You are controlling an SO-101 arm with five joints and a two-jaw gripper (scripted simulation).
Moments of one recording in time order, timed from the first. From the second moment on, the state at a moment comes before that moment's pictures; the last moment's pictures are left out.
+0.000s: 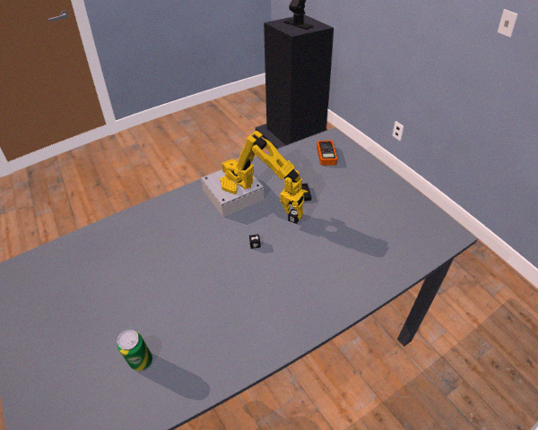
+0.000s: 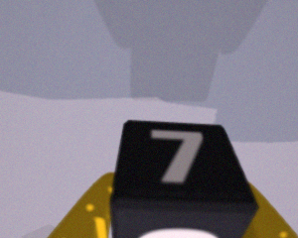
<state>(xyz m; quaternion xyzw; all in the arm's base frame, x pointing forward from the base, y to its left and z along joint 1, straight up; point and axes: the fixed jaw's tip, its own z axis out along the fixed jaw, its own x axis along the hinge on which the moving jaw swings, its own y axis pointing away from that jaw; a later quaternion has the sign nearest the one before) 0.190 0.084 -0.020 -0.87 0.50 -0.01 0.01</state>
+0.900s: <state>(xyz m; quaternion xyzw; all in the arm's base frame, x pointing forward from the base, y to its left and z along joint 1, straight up) 0.190 0.085 -0.028 -0.87 0.50 -0.01 0.01</state>
